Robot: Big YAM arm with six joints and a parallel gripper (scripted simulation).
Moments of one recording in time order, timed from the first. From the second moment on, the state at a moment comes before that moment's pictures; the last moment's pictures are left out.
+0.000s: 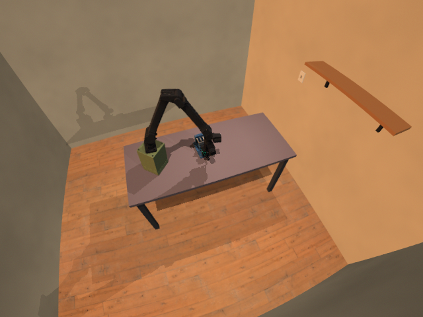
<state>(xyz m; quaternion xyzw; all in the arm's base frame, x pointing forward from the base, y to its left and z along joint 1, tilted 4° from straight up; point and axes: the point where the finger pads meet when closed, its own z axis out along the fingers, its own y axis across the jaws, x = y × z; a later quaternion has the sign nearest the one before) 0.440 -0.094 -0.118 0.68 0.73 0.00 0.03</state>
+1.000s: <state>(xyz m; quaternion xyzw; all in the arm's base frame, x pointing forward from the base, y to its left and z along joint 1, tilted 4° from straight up) 0.449 -0.098 -0.165 0.68 0.73 0.00 0.04</state>
